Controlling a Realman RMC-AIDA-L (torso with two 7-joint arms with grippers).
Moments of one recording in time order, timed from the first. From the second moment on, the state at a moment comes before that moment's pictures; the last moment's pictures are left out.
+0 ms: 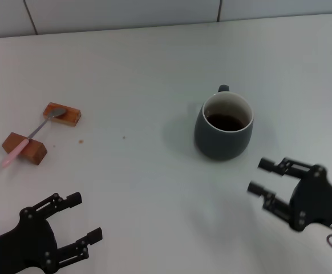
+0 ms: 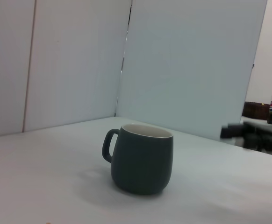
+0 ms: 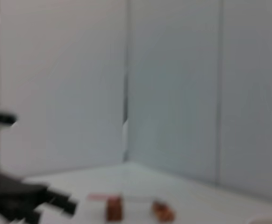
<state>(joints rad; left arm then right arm) -0.12 -2.06 0.84 0.39 1.72 1.67 -0.77 0.29 2.08 -0.23 -0.22 -2.16 -1.74 0.51</state>
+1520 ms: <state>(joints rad) -0.13 -2.06 0.76 0.38 1.71 1.72 -0.75 0.48 2.09 0.04 0.20 -1.80 -1.08 -0.27</state>
